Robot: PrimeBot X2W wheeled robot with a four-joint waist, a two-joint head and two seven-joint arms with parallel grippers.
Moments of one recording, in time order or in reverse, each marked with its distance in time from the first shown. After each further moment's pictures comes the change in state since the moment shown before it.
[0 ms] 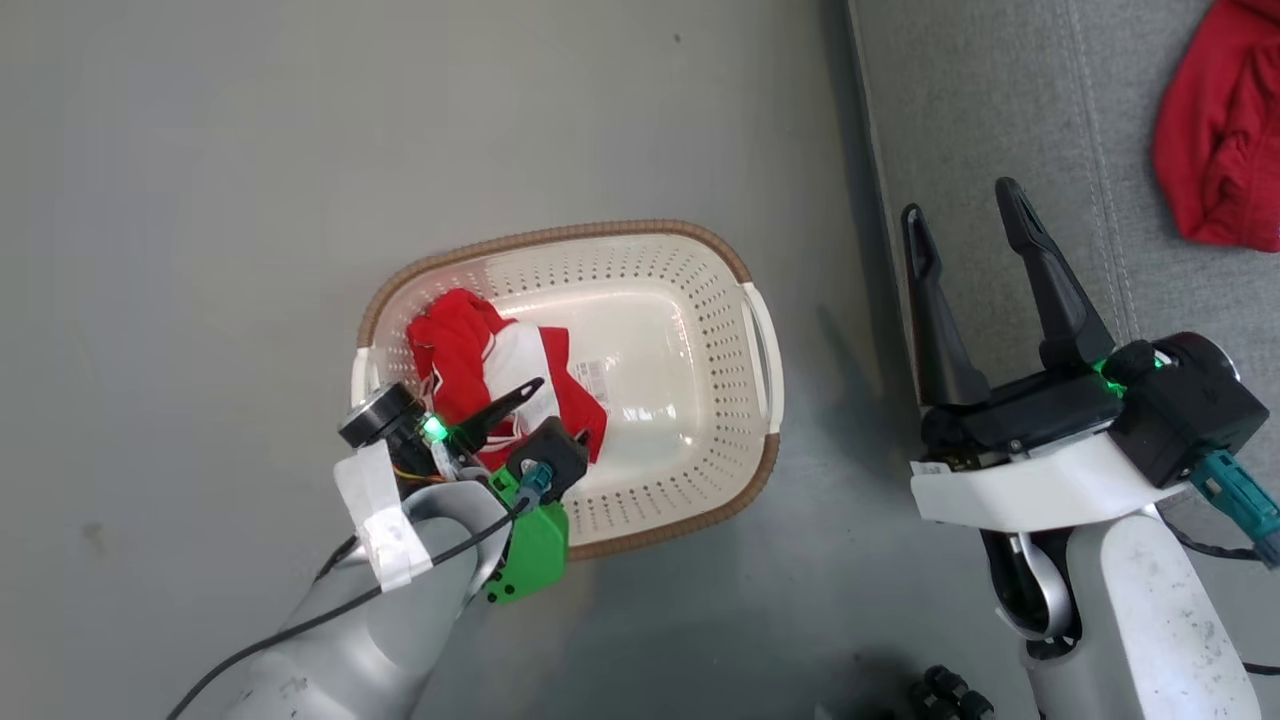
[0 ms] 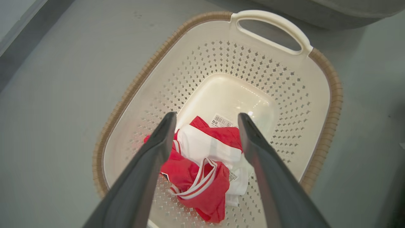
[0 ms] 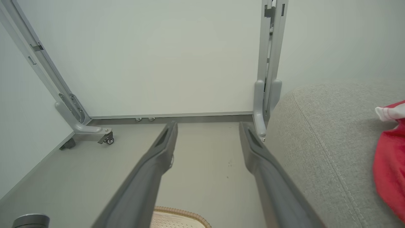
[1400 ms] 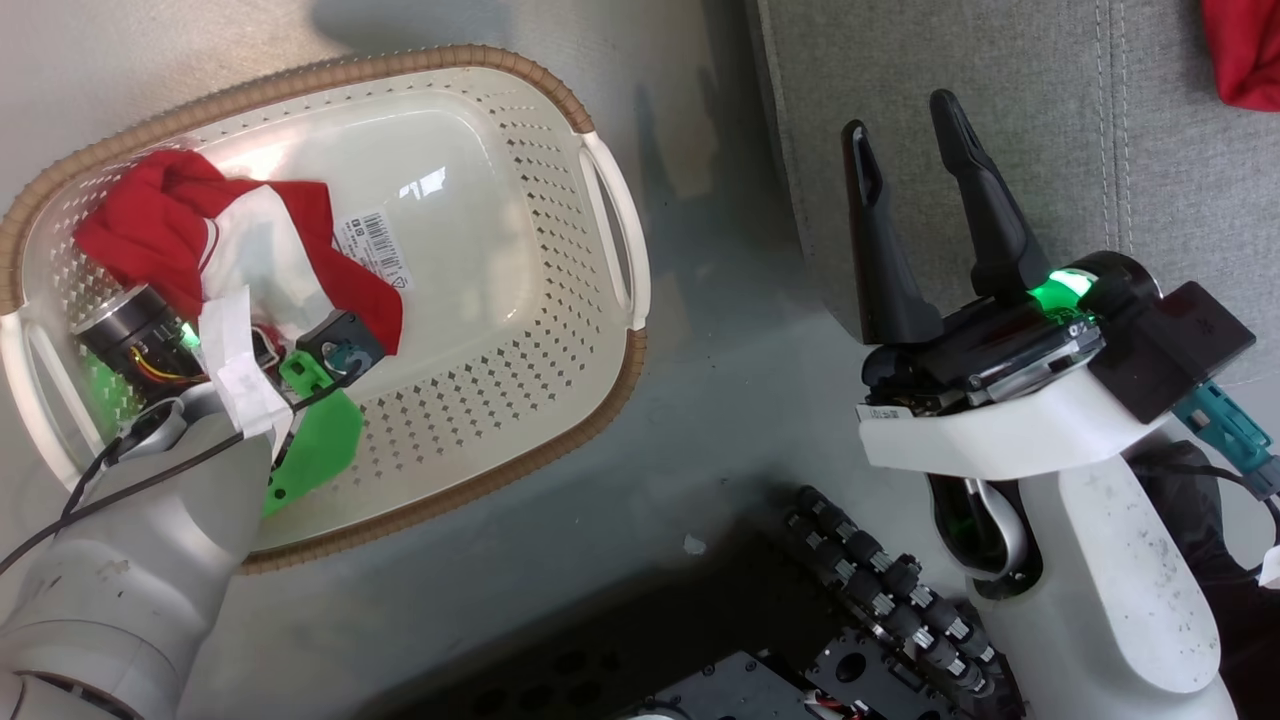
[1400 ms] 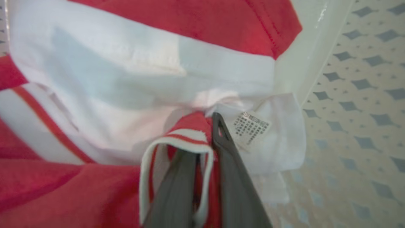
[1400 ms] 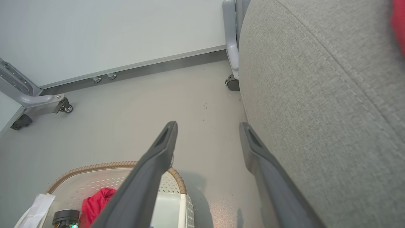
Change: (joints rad) left arm -0.294 0.189 -0.177 0.328 -0.013 0.025 0.263; right arm -0.163 0.000 0.113 0.070 0.188 0.000 -0.078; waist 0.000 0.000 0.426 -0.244
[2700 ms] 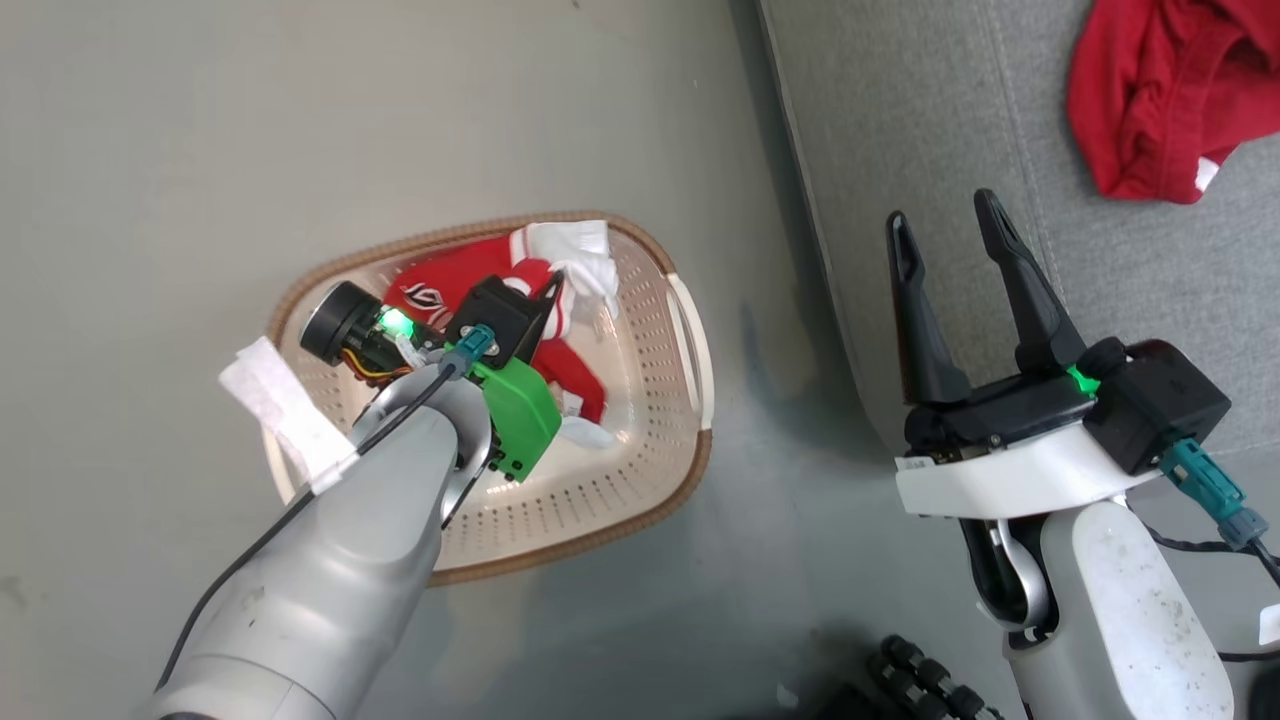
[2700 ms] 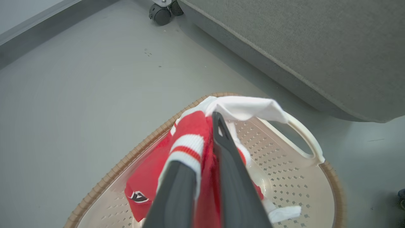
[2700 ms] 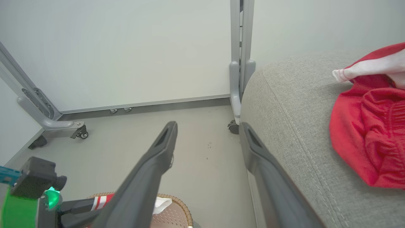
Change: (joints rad) left arm 0.130 -0.187 0.158 -0.306 -0.328 -0.020 -0.305; right arm 0.128 0.001 -0.098 0.056 -0.141 0.000 0.005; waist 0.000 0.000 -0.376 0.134
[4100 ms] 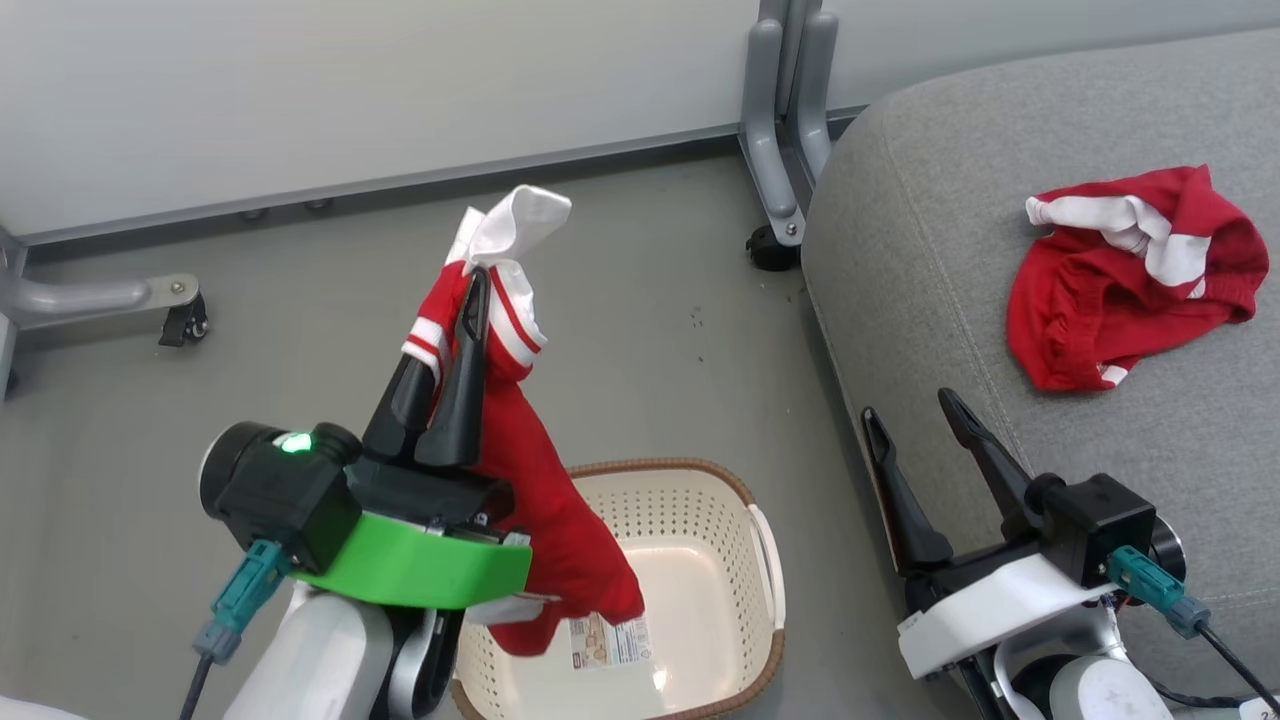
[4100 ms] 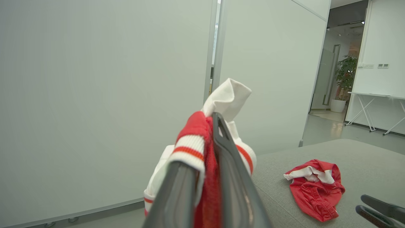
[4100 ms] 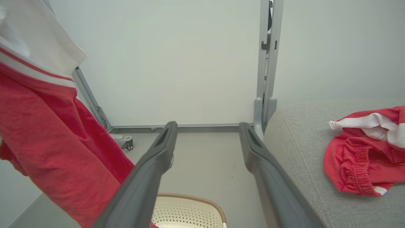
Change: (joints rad) left arm 0.561 0.154 0.250 -1.123 -0.226 0.218 0.027; right arm 0.283 0.000 0.001 -0.103 -0.047 0.000 0.239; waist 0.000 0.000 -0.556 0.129
